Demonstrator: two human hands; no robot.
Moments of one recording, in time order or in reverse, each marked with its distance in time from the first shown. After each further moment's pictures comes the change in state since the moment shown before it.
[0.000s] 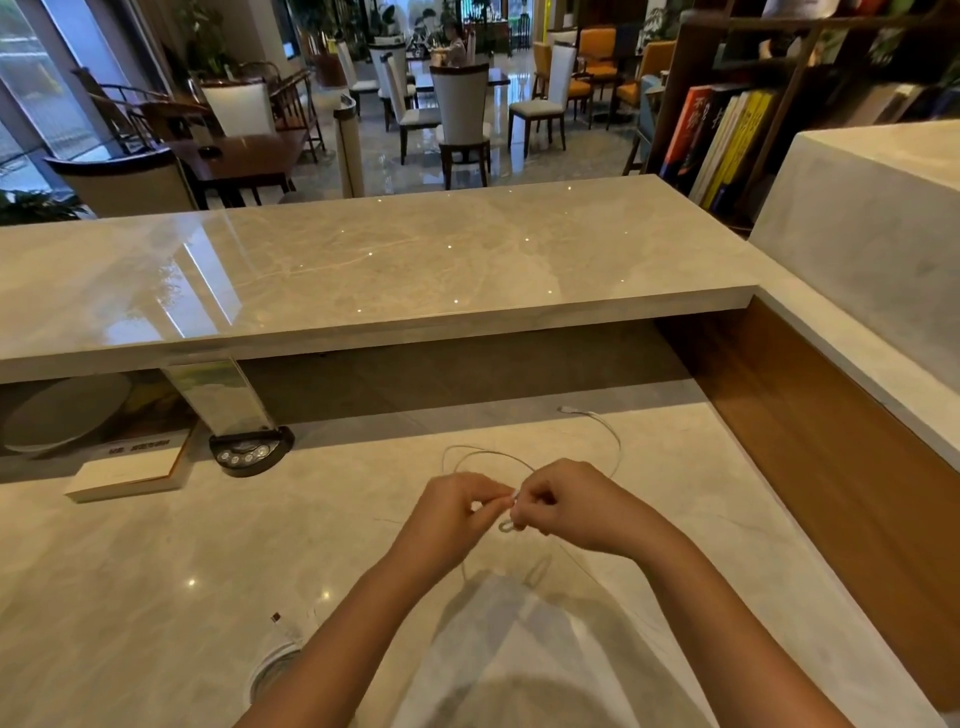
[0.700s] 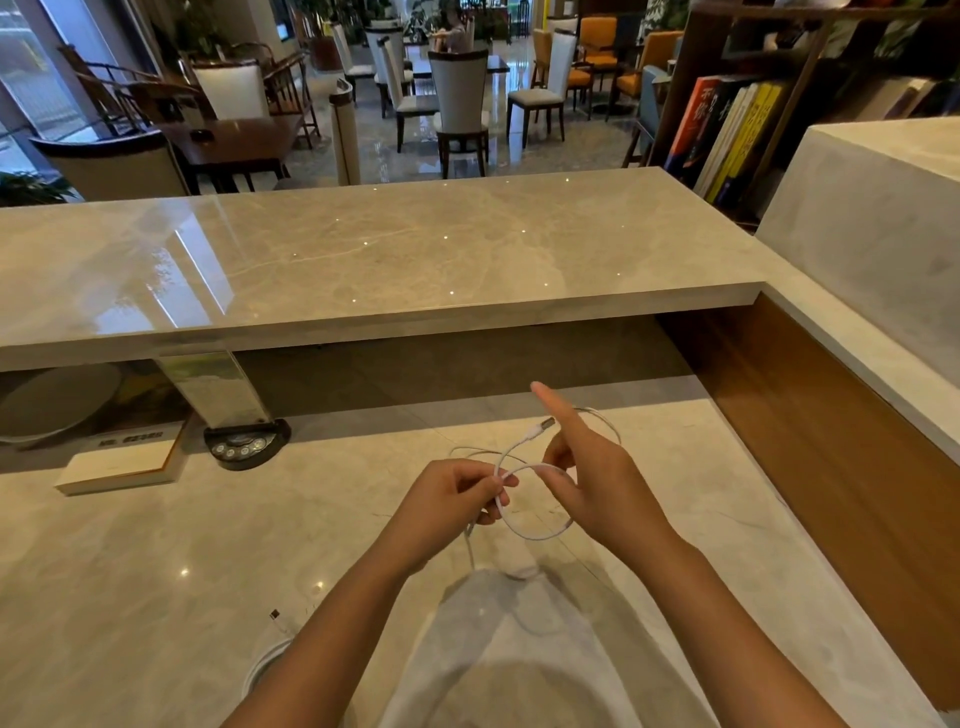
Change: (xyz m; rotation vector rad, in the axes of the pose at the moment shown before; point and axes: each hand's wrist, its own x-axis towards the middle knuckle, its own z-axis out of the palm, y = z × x) left_hand 0.007 0.003 -0.010 -0.400 -0.046 -0.298; right_hand 0.005 0.019 0.009 -0.032 0.500 -0.243
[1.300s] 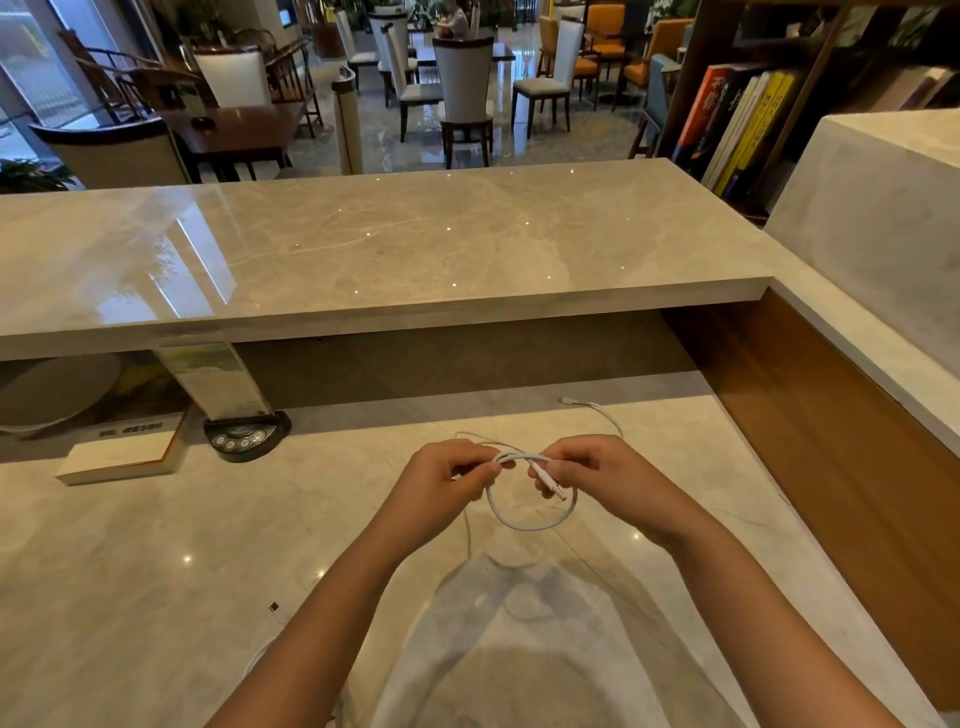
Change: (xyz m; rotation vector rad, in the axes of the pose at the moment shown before) left_hand 0.002 0.005 -0.011 0.205 0.045 0.198; right_hand 0.010 0.007 -0.017 0.491 -0.344 0.270
